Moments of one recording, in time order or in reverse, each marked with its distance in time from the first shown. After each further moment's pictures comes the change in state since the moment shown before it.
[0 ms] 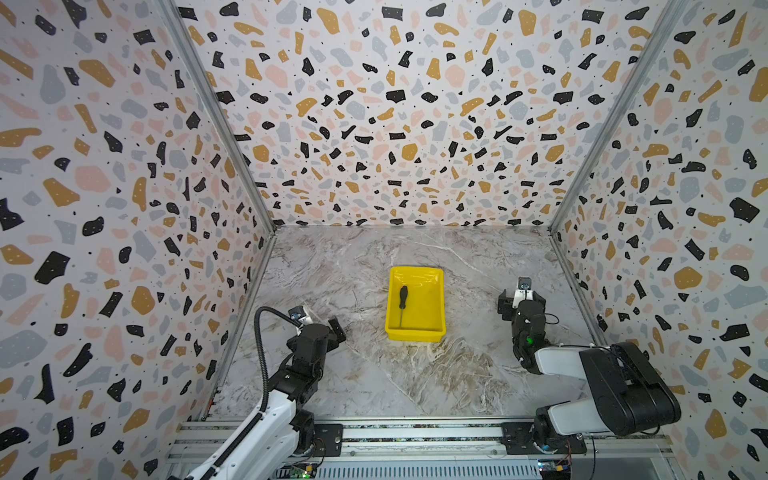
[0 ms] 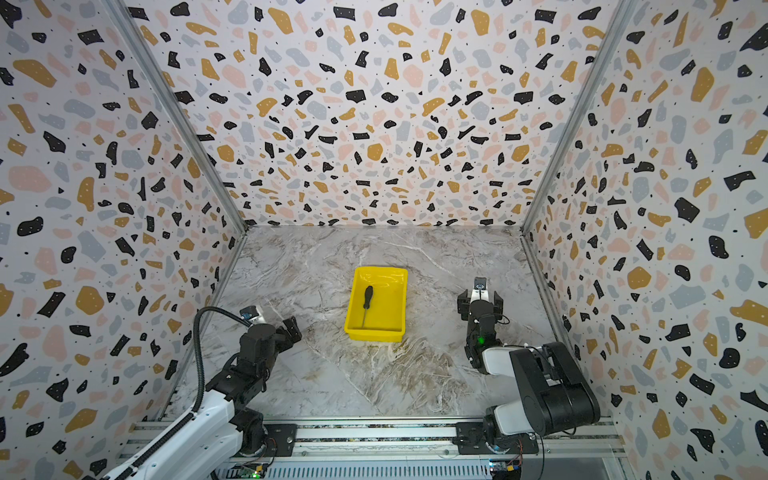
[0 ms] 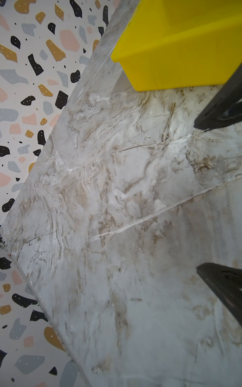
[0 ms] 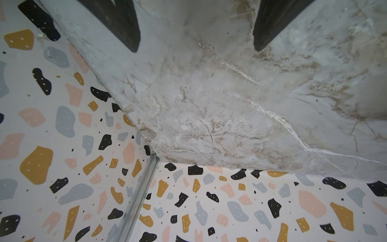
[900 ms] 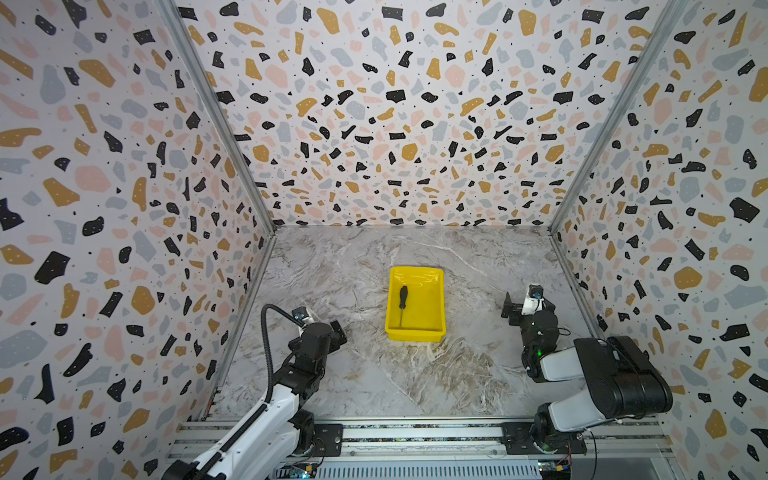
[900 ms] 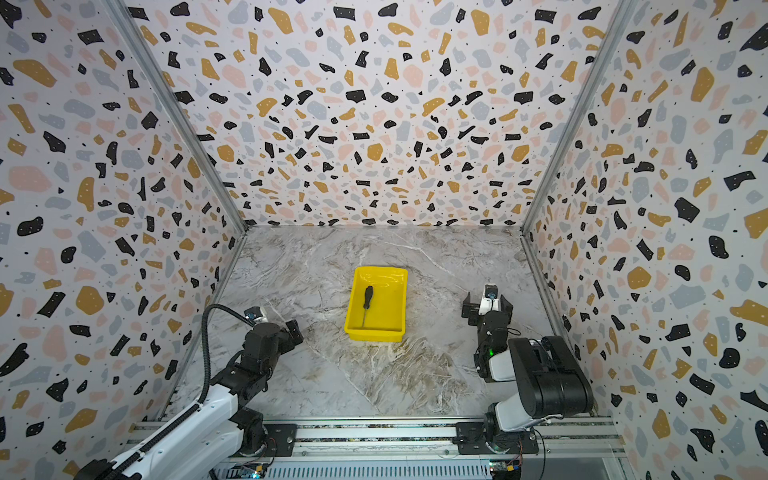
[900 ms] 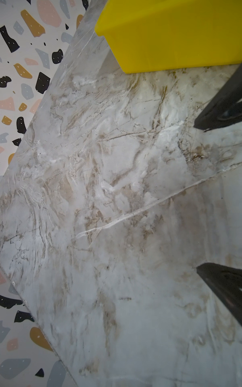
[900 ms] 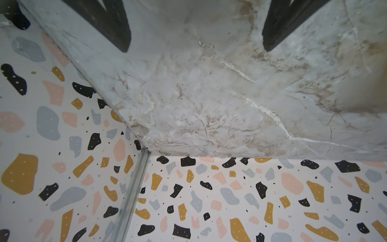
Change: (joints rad) left arm 0.000 0.080 0.000 0.001 0.000 0.000; right arm -0.137 0.081 -0.115 0.274 -0.244 0.014
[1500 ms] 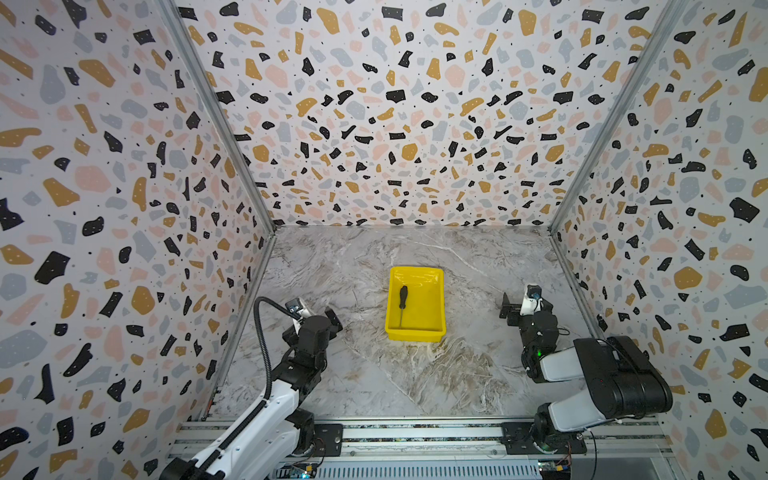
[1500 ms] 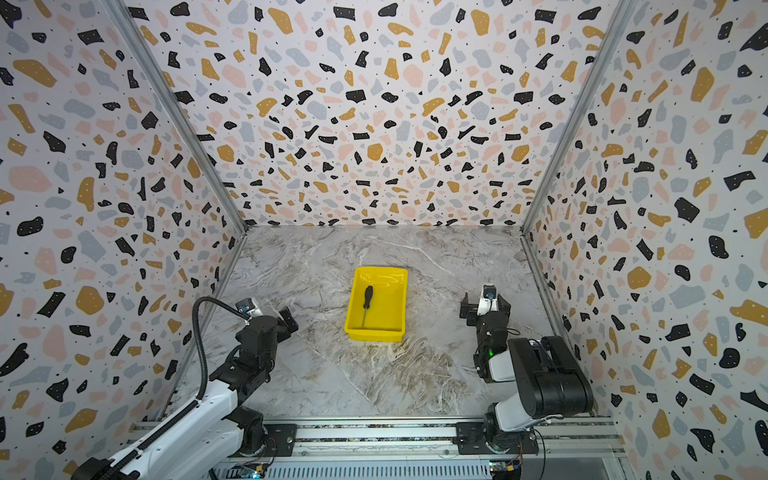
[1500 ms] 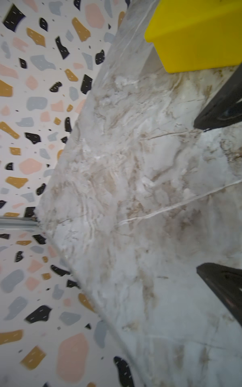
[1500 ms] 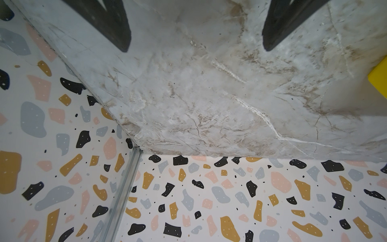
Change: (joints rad) left arm 0.000 0.018 0.069 0.122 -0.181 0.090; right arm 0.000 0.000 0.000 0.004 -0.020 0.006
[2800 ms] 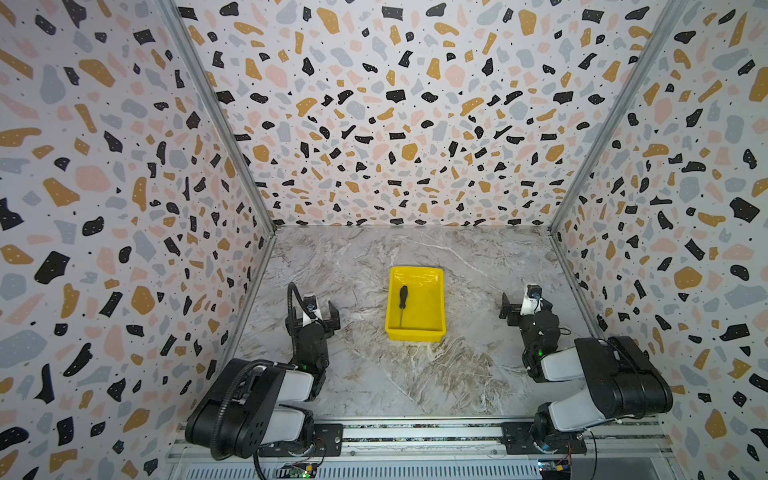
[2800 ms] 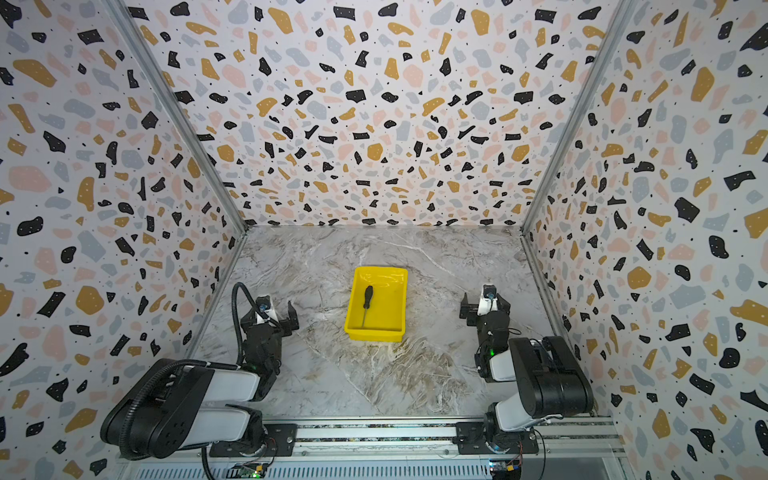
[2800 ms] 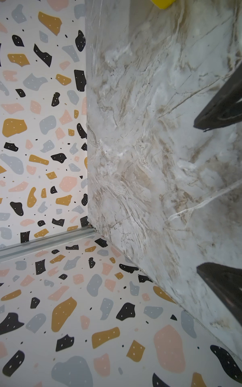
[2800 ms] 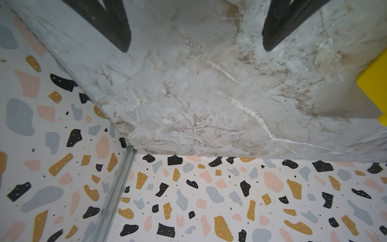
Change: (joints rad) left arm 0.105 0.542 -0.230 1.072 0.107 0.517; right arm -0.037 0.000 0.002 -0.007 -0.120 -0.007
